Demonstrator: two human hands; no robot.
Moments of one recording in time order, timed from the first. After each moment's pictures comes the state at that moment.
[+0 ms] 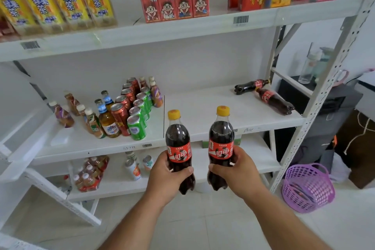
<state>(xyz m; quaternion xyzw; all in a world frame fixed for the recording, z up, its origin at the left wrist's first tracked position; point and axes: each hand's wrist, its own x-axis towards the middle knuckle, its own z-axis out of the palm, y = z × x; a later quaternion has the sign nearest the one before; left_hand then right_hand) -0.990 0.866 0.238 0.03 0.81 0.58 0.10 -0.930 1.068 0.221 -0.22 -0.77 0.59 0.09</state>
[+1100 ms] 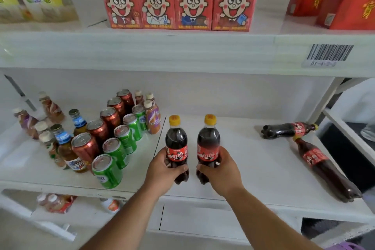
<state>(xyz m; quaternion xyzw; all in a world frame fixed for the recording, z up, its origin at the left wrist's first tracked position) -1.292 0.976 0.170 -0.02 0.82 0.56 0.05 -1.252 1.171 0.181 -0.16 -0.82 0.55 0.03</state>
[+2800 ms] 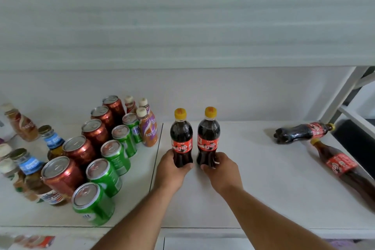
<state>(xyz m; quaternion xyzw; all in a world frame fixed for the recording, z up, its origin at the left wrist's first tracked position) -1.407 0.995 0.098 -0.01 0.86 0.51 0.02 -1.354 1.162 0.116 -0.22 -0.87 0.43 0.04</state>
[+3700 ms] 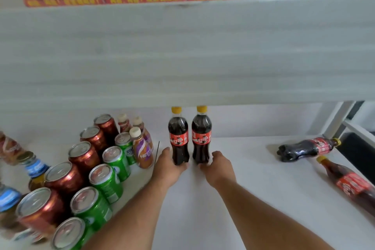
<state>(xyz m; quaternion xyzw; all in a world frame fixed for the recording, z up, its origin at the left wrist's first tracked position) -1.486 1.008 0.123 0.01 0.90 0.44 0.06 -1.438 1.175 0.128 -0.25 -0.88 0.39 0.00</state>
